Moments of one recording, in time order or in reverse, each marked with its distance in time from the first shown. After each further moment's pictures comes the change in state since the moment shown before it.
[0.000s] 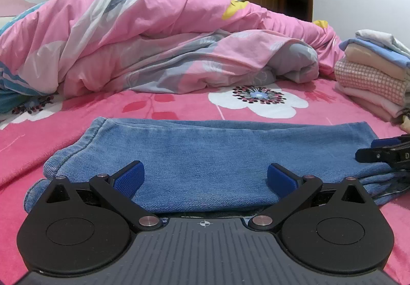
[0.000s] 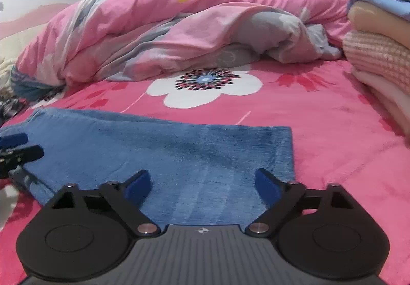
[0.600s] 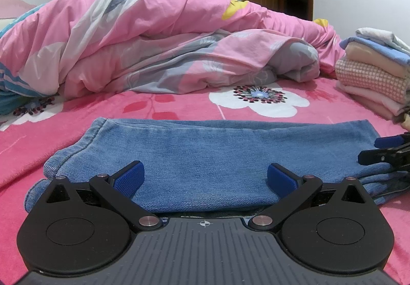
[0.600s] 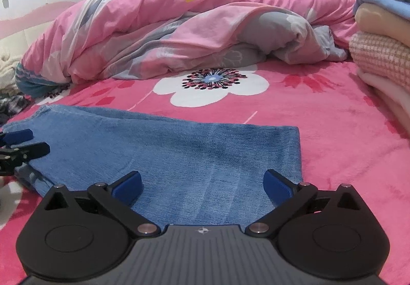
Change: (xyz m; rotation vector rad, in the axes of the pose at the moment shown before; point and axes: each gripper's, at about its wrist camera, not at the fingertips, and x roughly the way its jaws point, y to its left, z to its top) left arm -0.001 -0.002 0.000 0.008 0.000 0.012; right arm -0.001 0.003 -0.003 0.000 -0.005 0.020
